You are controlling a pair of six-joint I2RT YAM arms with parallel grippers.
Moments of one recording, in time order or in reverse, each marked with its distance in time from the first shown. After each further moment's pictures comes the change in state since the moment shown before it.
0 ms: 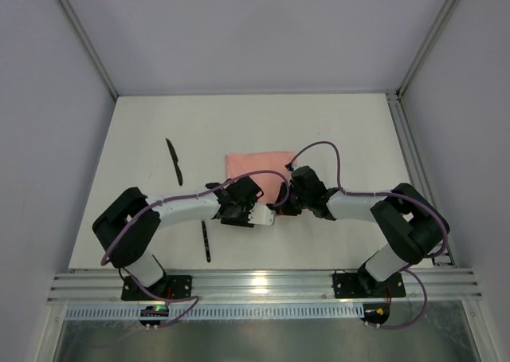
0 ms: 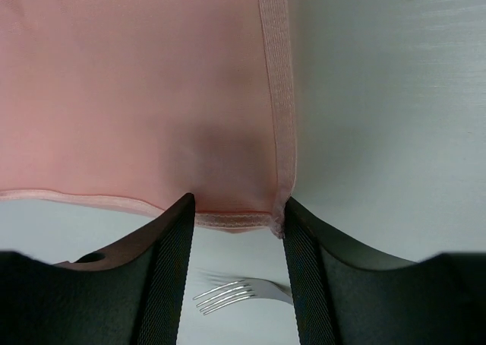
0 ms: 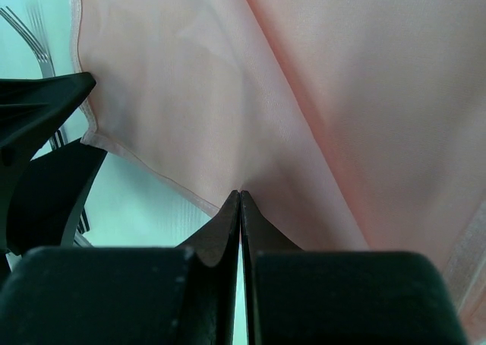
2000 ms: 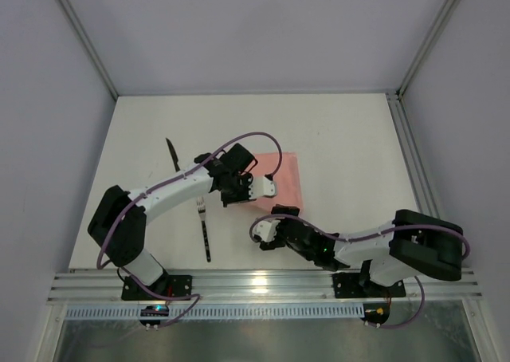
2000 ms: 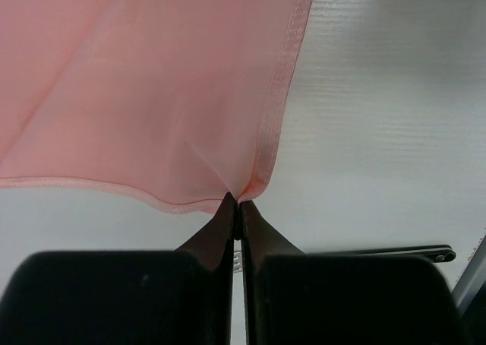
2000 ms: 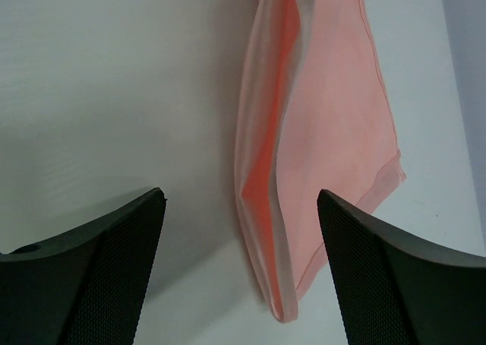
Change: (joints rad) left arm 0.133 -0.013 0.276 -0.306 0.271 -0.102; right arm 0.549 -0.225 -0.335 0.461 0.668 -1.292
